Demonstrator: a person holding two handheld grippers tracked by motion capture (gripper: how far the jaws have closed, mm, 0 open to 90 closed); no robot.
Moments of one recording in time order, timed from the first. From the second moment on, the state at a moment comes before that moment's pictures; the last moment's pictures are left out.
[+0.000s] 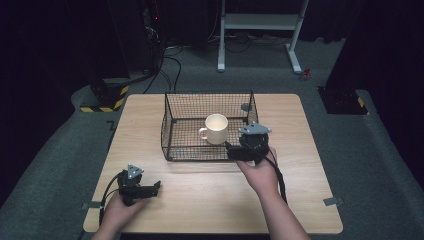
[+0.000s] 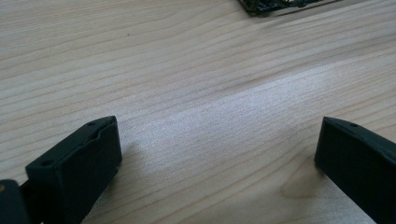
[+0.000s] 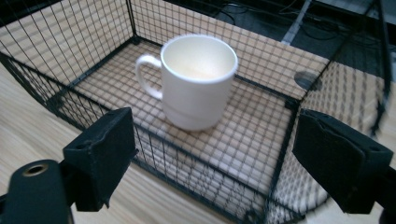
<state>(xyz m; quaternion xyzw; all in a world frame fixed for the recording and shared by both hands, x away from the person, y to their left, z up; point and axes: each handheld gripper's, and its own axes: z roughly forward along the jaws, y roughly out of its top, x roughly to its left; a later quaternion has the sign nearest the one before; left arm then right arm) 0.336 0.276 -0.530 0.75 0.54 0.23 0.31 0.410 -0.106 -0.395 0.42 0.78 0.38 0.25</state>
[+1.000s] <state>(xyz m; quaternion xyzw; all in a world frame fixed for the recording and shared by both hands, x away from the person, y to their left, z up) 0.334 0.275 -0.530 0.75 0.54 0.23 0.31 0.351 -0.209 -0.525 0.52 0.76 0.31 0.22</state>
